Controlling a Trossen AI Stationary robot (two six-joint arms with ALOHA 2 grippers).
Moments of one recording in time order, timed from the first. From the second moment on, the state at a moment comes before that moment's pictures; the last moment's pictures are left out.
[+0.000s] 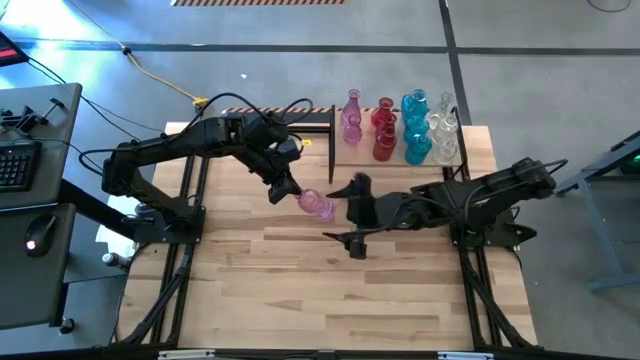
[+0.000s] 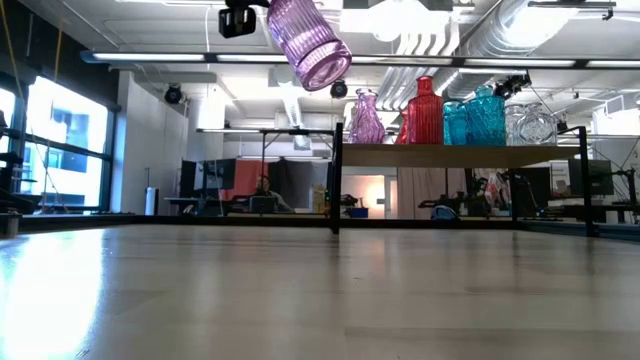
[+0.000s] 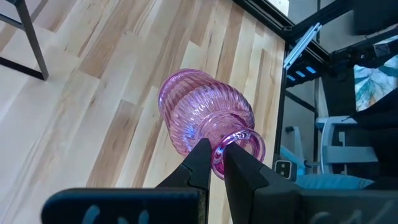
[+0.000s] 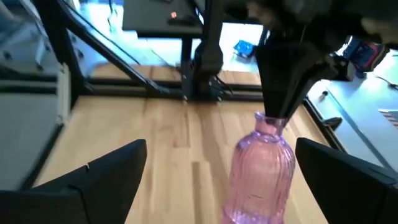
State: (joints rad) left arm 0.21 1.46 1.57 -0.98 0.38 -0.35; right arm 0.32 1.49 1.49 -0.42 0.41 0.05
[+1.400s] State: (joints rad) left arm 0.19 1.46 1.57 -0.80 0.38 -0.31; right arm 0.12 1.59 1.49 -0.45 0.23 0.18
